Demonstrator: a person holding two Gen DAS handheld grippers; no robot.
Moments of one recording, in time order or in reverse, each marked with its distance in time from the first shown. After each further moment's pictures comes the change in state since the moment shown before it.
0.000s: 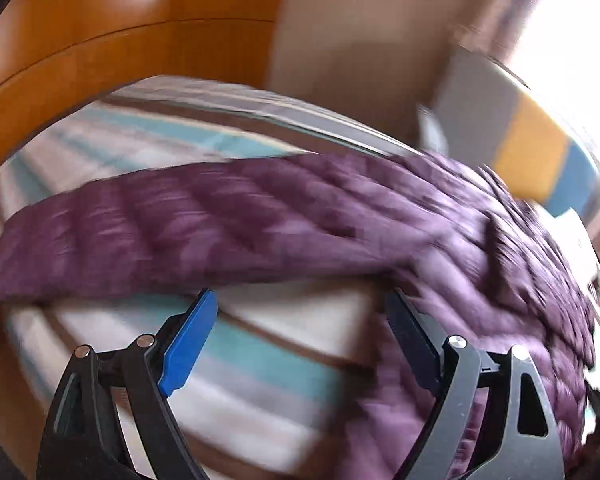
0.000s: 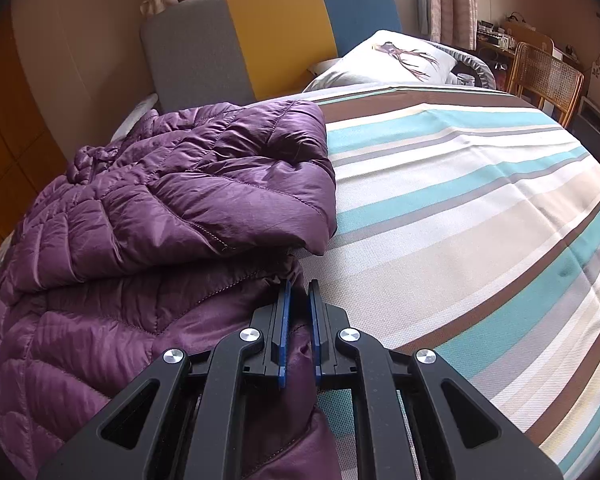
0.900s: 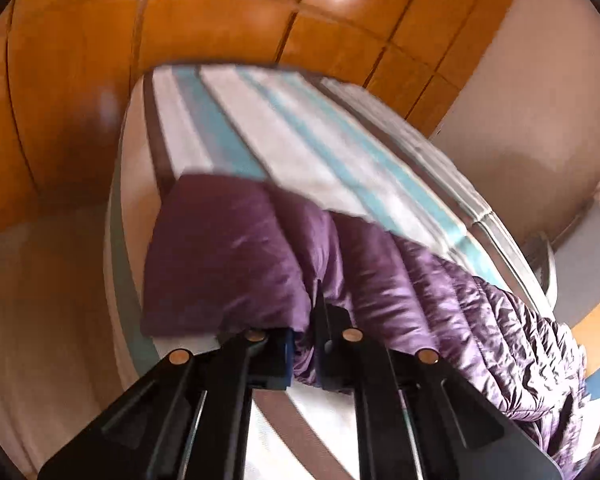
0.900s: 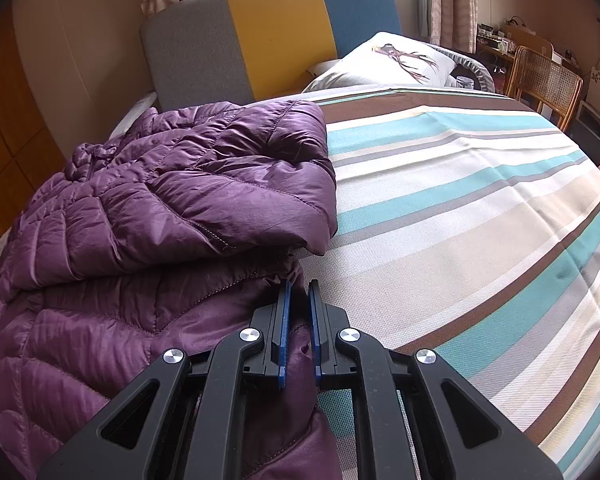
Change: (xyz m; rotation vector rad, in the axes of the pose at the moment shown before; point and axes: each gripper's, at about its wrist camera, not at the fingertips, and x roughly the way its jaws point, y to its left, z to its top) left arm 0.019 0.171 0.018 -0.468 -0.132 0.264; right arm 0.000 0.002 -0.001 -0.011 -0.004 -0.015
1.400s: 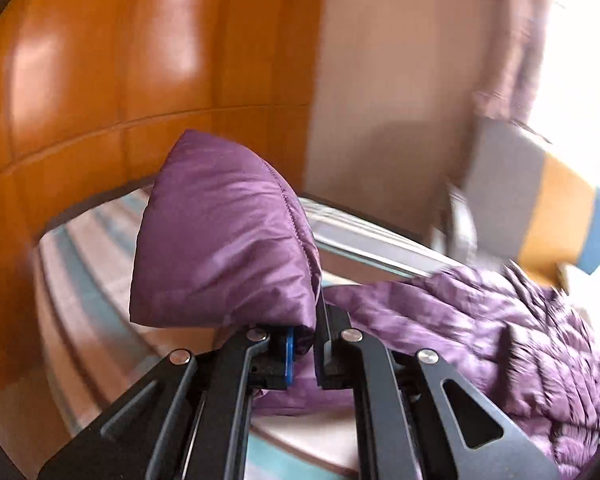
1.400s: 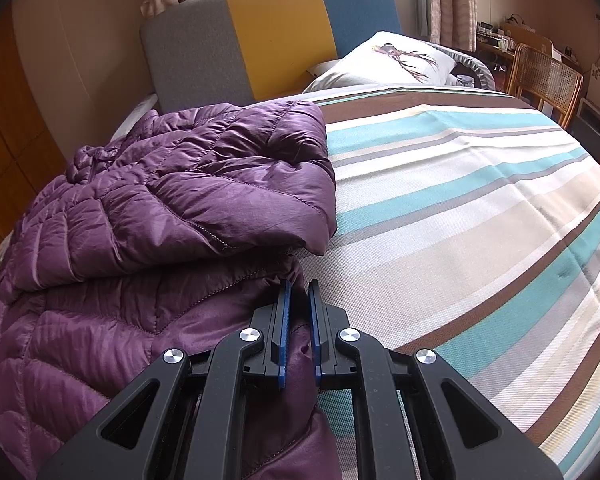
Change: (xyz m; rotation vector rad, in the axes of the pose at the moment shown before) left arm -0.082 -0.177 -0.045 0.499 -0.196 -0.236; right arm -0.001 -0.003 0.001 0.011 -0.006 0.013
